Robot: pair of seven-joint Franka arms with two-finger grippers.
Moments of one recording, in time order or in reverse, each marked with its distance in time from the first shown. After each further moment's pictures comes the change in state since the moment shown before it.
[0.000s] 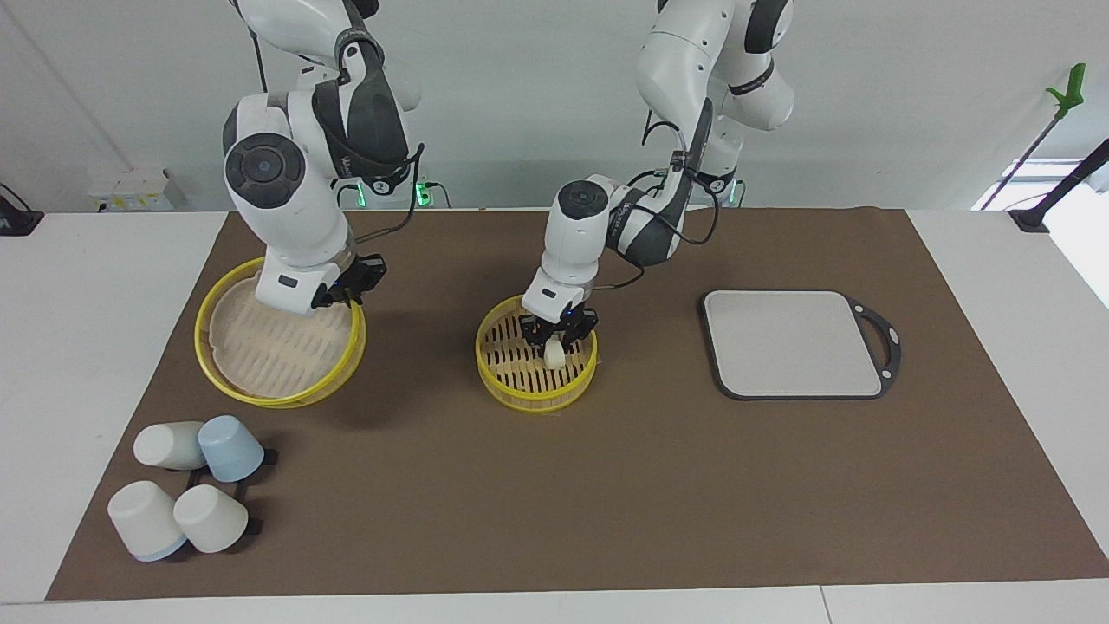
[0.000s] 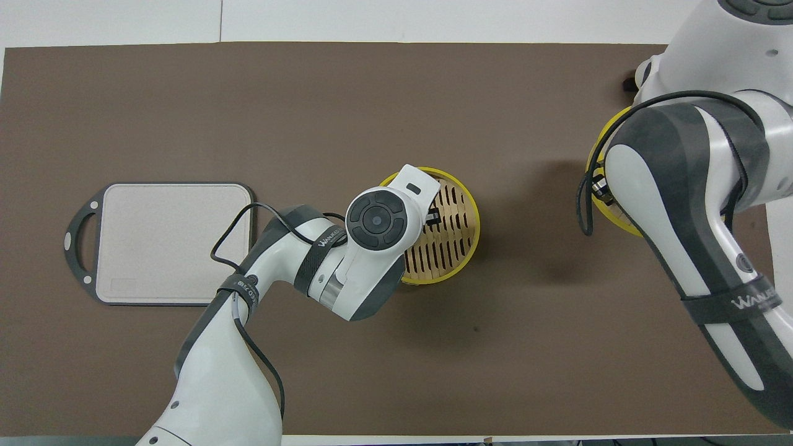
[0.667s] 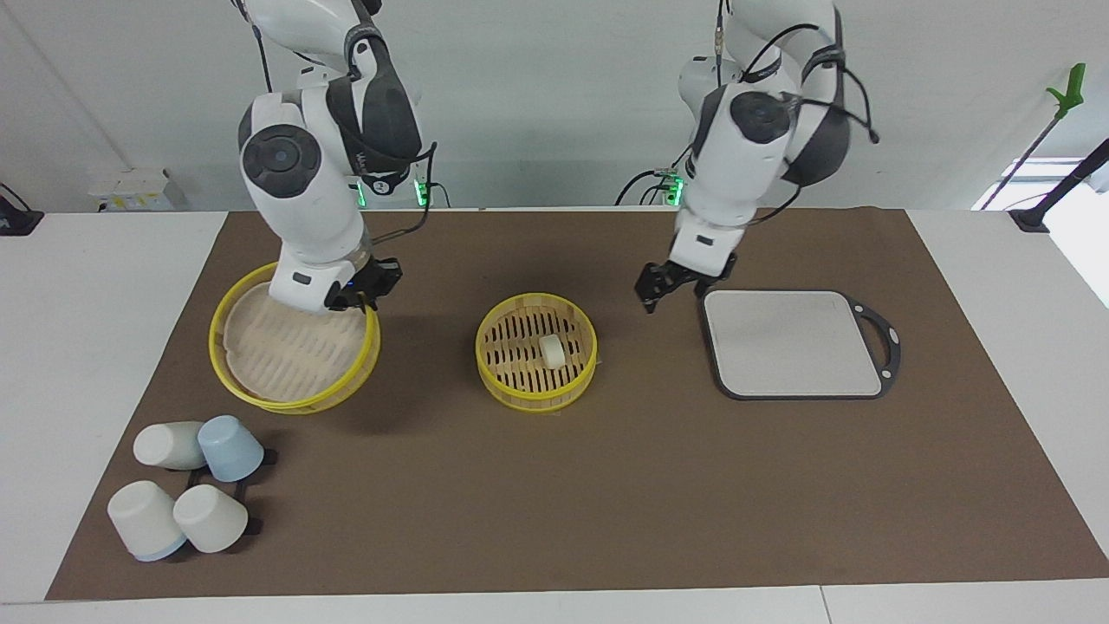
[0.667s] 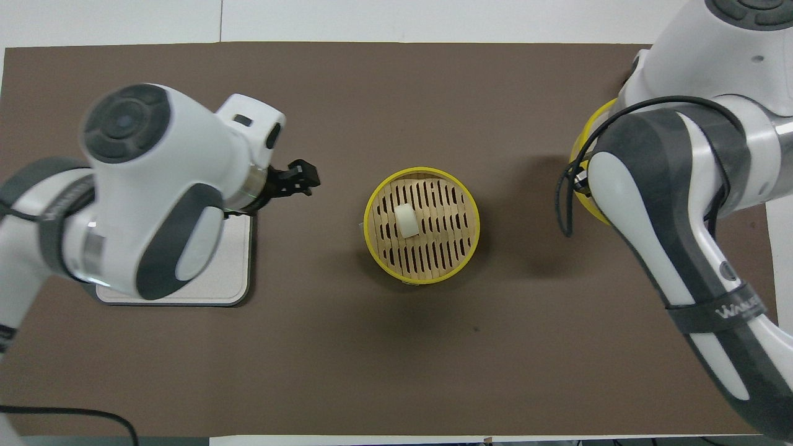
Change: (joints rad) left arm 0.339 -0.356 0.033 0.040 0.003 -0.519 0.230; right arm 0.071 0.000 0.016 -0.002 0.043 0.116 0.157
